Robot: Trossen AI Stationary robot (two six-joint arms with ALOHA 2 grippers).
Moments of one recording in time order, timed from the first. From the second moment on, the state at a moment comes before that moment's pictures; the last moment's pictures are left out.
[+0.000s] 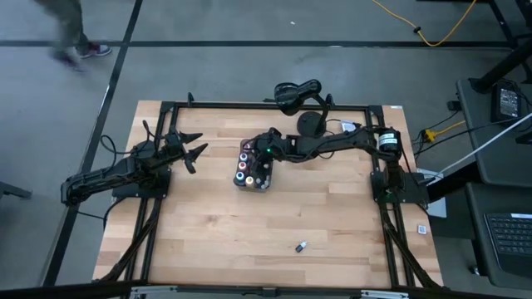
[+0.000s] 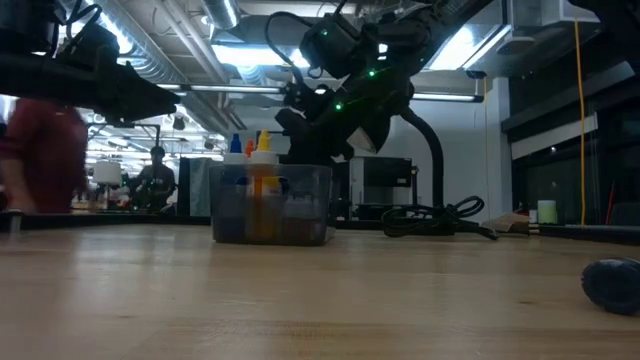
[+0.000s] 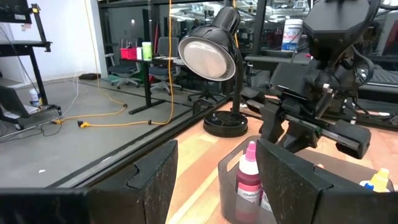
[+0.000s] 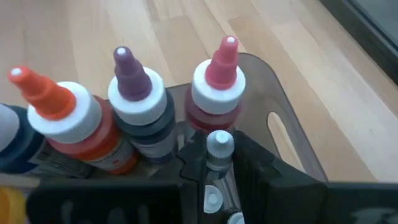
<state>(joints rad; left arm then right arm) 0.34 0.00 0.04 -0.03 -0.22 -0.04 -0.13 2.01 1.35 -0.07 0.22 0.13</state>
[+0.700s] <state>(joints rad) 0.34 0.00 0.04 -0.03 -0.22 -0.04 -0.13 2.09 1.35 -0.04 0.17 0.14</state>
